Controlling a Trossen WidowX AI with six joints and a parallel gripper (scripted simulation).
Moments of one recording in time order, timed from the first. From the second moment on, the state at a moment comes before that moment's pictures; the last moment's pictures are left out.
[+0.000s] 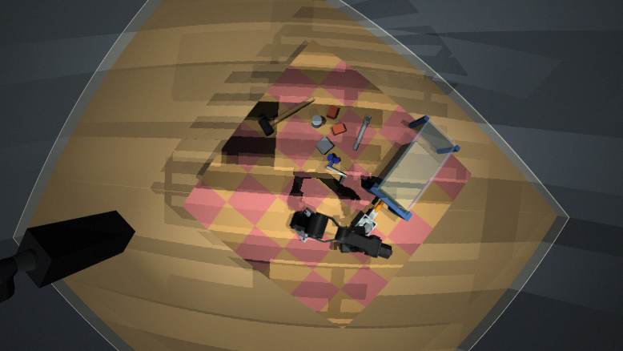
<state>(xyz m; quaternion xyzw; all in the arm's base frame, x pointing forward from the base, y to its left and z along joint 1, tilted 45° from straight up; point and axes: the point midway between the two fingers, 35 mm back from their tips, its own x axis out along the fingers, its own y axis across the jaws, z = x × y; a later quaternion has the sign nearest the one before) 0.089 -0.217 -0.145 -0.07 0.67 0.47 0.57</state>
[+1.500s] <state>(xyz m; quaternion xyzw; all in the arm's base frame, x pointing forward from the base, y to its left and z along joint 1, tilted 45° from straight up) 0.114 -0.261 -0.184 -0.07 0.67 0.48 0.56</state>
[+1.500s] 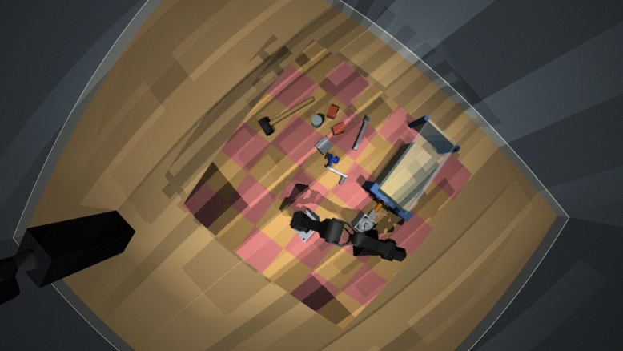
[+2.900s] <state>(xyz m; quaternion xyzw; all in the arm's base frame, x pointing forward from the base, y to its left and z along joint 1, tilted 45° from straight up) 0.154 -0.282 -0.202 -0.07 0.68 0.47 0.56</state>
